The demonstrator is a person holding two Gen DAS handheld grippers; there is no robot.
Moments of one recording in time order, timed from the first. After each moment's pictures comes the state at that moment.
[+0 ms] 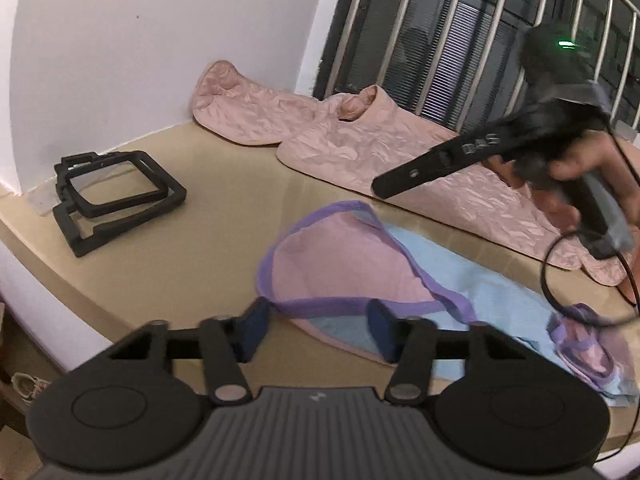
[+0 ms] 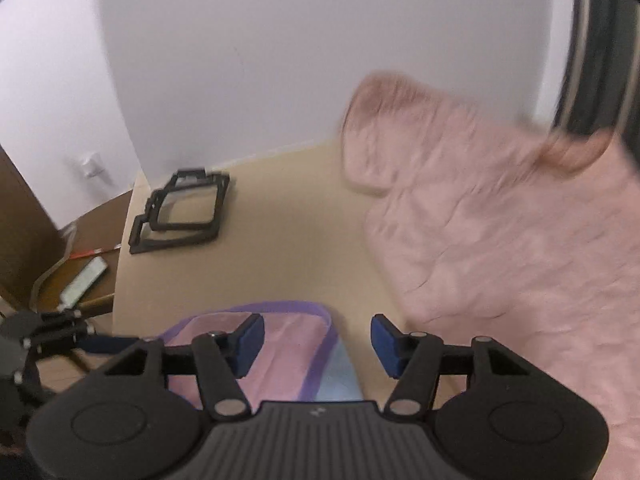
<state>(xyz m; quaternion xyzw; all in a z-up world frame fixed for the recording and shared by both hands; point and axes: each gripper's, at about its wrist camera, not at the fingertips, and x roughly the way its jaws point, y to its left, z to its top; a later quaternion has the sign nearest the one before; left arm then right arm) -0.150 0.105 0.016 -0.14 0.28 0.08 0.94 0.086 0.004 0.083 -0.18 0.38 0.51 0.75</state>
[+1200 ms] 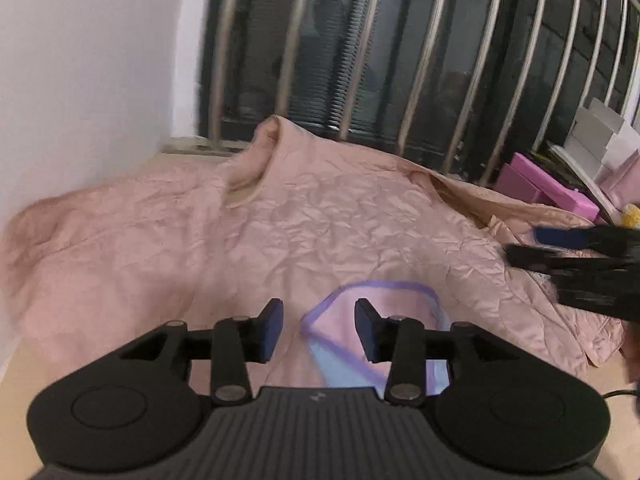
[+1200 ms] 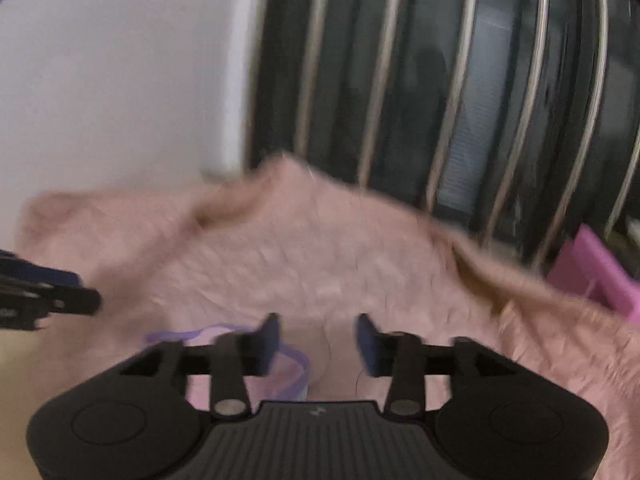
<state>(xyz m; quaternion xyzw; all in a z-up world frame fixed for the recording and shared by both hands) 0.128 0.120 0.121 -0.07 0.31 -0.05 0.95 0.178 -0.111 0.131 -0.10 0.25 0.16 0.95</state>
